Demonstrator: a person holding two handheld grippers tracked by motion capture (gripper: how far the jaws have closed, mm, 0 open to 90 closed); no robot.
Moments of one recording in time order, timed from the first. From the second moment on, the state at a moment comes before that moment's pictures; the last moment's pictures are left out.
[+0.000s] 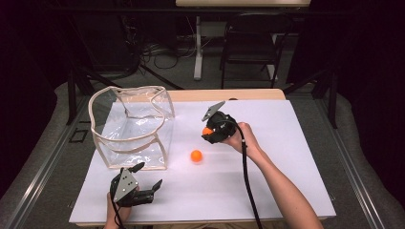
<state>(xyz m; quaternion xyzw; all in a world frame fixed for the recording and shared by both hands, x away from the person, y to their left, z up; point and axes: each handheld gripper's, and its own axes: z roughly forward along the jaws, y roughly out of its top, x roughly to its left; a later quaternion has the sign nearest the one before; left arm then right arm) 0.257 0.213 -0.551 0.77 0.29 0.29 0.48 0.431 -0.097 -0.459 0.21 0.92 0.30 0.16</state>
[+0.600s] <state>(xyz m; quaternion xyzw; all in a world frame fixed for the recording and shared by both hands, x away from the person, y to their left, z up) 0.256 0.213 -0.550 0.77 0.29 0.29 0.48 0.437 -0.085 -0.447 0.20 0.92 0.30 0.16</state>
